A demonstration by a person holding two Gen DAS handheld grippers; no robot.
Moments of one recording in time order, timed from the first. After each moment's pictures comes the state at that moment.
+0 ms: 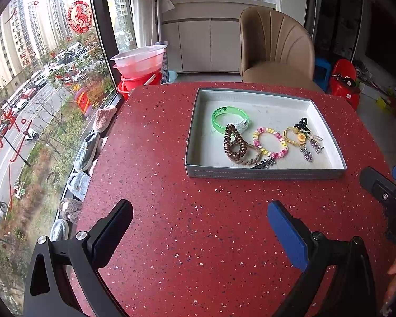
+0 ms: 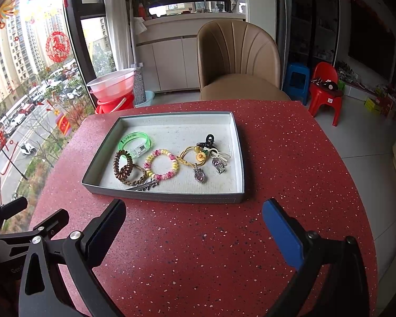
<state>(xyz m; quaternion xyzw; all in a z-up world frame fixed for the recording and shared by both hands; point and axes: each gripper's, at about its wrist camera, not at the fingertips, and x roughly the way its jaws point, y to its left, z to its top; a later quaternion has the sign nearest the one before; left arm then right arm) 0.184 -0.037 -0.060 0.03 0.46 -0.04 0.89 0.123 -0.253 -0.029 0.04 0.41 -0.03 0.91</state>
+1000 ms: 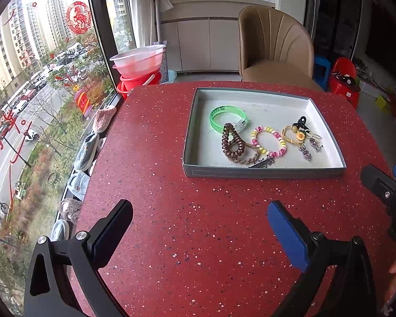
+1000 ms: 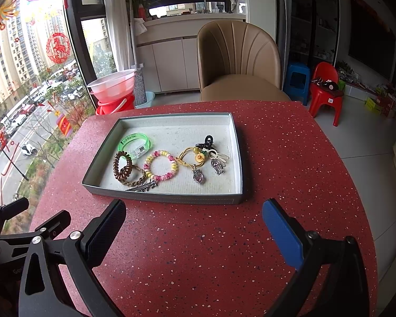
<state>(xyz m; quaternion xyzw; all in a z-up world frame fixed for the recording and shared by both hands) 0.184 -0.040 -0.062 0.04 0.46 -0.04 0.89 0.124 -0.252 -0.028 0.05 0.41 -0.03 0.91</state>
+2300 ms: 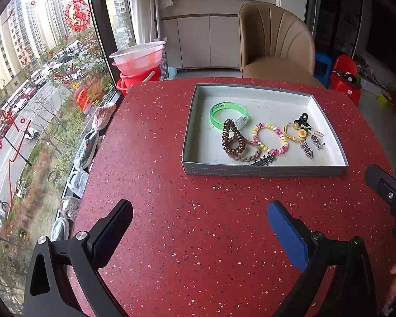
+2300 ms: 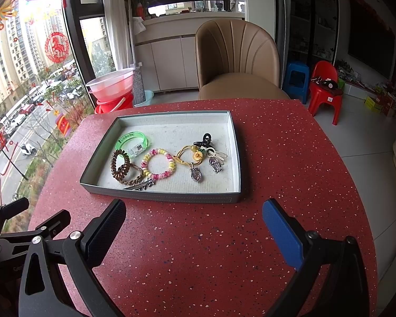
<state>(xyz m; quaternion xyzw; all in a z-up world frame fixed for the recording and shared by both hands) 0.186 -0.039 -0.067 0.04 0.47 -0.04 0.88 0.126 -0.253 -0.028 0.05 0.41 -0.03 0.91</state>
